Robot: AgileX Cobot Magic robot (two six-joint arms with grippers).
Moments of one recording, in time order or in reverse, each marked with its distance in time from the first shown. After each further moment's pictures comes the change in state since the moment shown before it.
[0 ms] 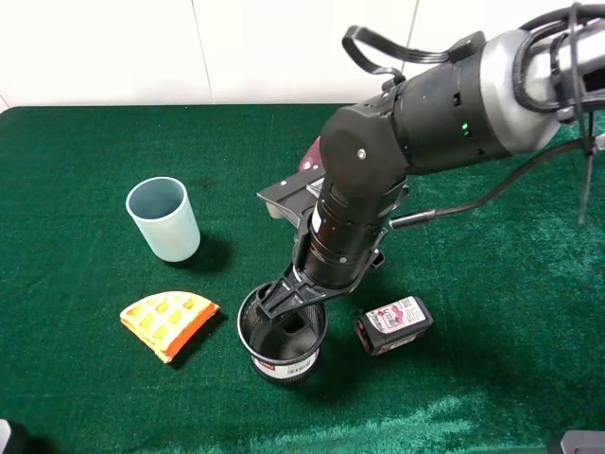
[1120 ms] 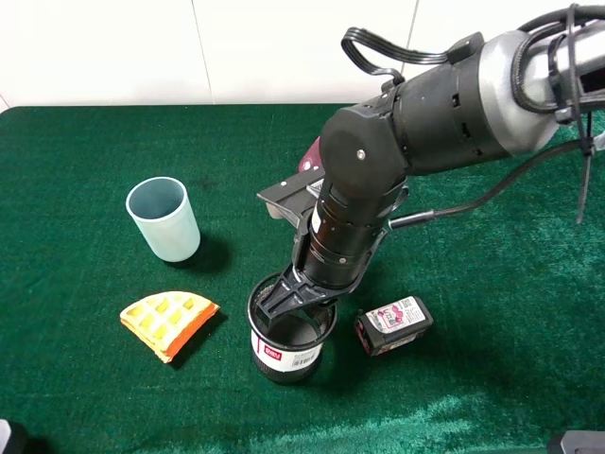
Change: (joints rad) left arm 0.000 0.000 0.000 0.000 0.000 0.000; right arm 0.000 0.001 0.000 0.003 -0.001 0.003
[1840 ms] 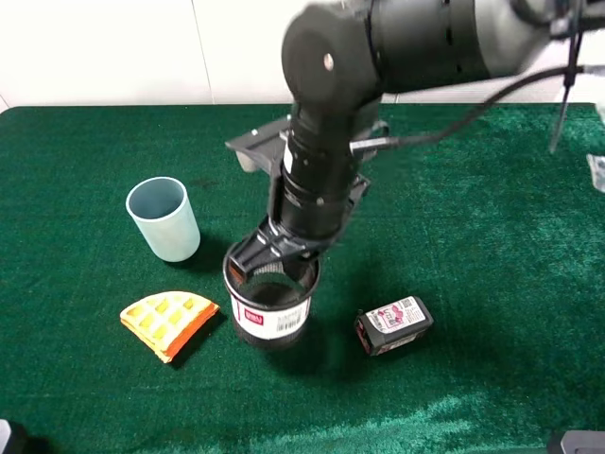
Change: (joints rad) left arm 0.000 0.000 0.000 0.000 0.000 0.000; right arm 0.000 0.001 -0.240 -0.050 0.258 0.004
